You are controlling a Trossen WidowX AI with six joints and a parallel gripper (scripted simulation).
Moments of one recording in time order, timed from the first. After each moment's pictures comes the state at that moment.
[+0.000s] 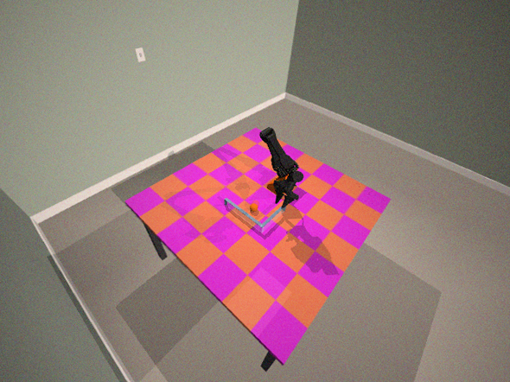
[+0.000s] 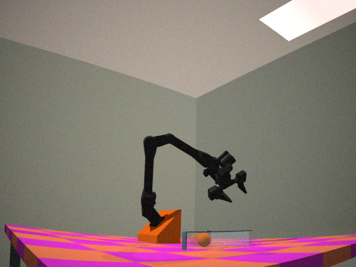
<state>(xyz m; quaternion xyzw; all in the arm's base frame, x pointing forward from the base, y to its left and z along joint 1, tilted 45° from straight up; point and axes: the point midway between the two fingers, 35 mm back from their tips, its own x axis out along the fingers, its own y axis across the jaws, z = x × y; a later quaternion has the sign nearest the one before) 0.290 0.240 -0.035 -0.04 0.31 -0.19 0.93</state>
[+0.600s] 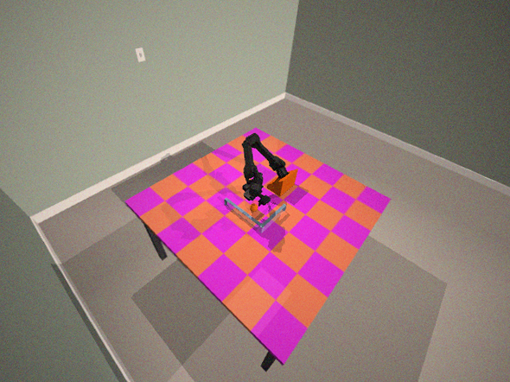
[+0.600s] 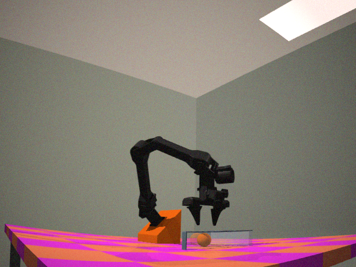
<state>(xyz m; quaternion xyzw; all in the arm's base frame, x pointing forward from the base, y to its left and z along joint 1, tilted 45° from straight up) 0.321 0.041 0.007 -0.28 0.62 -0.27 0.68</state>
